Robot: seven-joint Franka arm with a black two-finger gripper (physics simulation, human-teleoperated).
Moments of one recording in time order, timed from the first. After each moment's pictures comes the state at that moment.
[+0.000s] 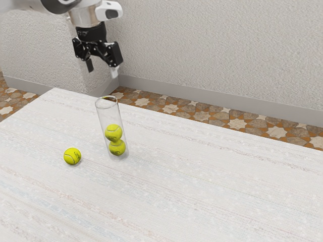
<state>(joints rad) -0.12 0.05 0.04 -1.44 0.03 1.53 -0.05</state>
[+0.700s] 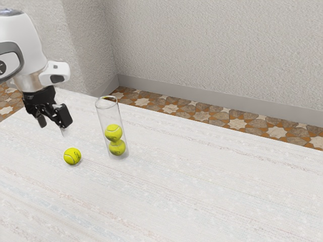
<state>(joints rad) -0.32 -0.54 0.28 -2.25 0.18 1.76 -0.07</state>
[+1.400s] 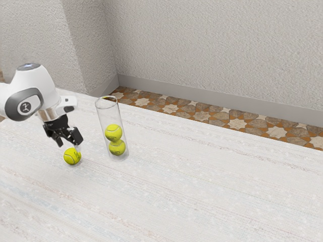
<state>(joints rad) -1.34 -0.53 1.57 -2.23 0.57 2.20 -0.13</state>
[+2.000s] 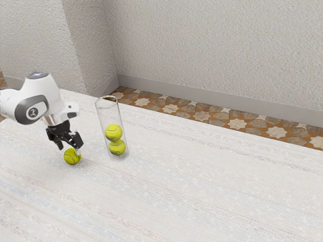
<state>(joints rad) -1.65 -0.65 1.92 -2.06 0.72 2.19 -0.15</state>
